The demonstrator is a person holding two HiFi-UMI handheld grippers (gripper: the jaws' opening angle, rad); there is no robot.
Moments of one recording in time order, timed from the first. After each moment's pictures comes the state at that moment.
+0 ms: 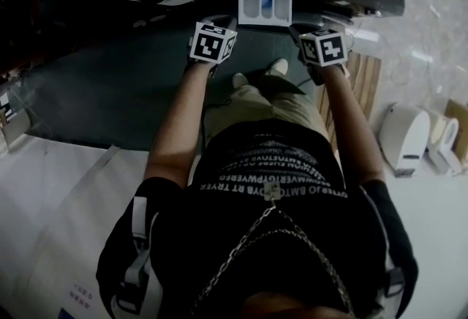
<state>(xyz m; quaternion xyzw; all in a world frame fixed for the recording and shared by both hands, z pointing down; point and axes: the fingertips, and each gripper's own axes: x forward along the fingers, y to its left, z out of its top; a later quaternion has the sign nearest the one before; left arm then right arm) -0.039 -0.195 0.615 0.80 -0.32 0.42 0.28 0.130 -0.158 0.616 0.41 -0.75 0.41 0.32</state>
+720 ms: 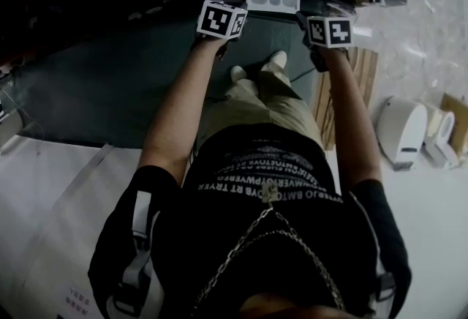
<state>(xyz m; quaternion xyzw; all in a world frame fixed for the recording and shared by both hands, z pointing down) -0.033 -0.186 0.612 0.81 -0.29 0.40 0.32 0.119 -0.147 0.623 0.45 -0.71 0.44 0.30</state>
